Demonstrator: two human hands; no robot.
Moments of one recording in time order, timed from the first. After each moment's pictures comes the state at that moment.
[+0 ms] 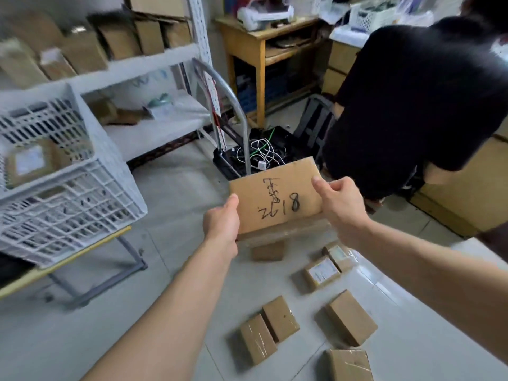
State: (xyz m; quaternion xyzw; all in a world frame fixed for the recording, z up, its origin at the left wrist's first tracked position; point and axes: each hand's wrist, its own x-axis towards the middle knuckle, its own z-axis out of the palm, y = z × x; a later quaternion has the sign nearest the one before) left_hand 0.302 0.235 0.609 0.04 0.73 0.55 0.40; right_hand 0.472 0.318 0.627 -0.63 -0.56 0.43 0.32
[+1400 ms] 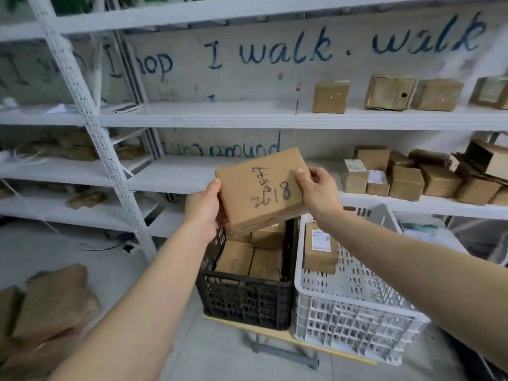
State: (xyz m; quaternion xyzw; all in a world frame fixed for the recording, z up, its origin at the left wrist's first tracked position) left_hand -0.237 -0.133 0.894 -0.09 0.65 0.76 0.05; right_hand -0.201 0.062 0.879 -0.15 -0.74 0.58 0.29
